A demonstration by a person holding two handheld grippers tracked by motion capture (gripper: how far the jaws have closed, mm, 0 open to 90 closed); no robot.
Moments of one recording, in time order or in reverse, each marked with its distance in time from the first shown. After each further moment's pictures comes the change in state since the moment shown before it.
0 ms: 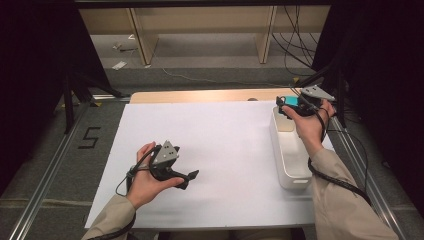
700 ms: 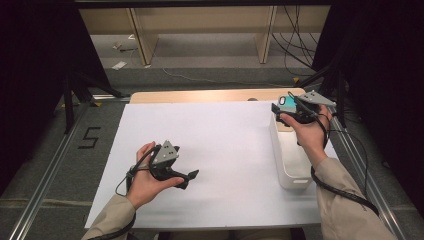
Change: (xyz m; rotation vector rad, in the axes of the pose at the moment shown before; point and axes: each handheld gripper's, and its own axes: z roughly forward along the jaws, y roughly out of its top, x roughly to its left) left arm 0.000 0.001 0.000 -0.006 0.000 -0.004; right arm 0.021 0.000 -0.028 0.002 0.120 -0.008
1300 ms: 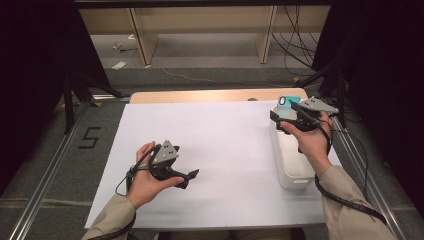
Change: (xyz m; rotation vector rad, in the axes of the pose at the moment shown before) left arm 0.000 0.001 0.000 -0.002 0.001 -0.004; right arm 0.013 -0.006 -0.021 0.016 0.074 -0.016
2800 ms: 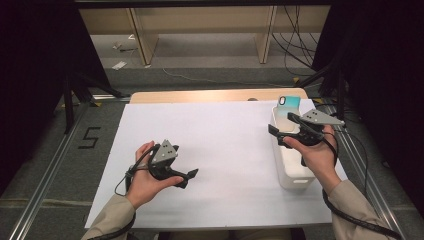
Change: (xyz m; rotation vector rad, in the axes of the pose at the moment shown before) left arm 0.001 0.001 -0.002 -0.006 0.007 -0.004; right arm 0.023 -0.008 -0.036 0.002 0.126 -0.040
